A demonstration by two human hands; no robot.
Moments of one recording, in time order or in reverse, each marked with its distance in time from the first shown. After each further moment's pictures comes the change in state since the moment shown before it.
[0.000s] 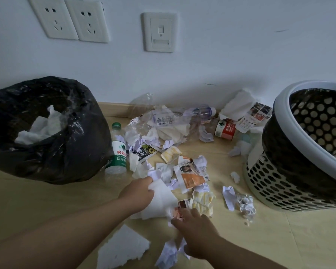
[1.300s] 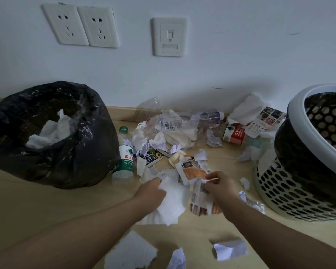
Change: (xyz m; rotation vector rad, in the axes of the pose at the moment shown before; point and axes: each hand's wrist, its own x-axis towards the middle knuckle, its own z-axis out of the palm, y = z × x) left_hand 0.000 0.014 -0.007 -0.443 -0.062 -0.121; right_hand 0.019 0.042 -0.066 1.278 0.572 0.517
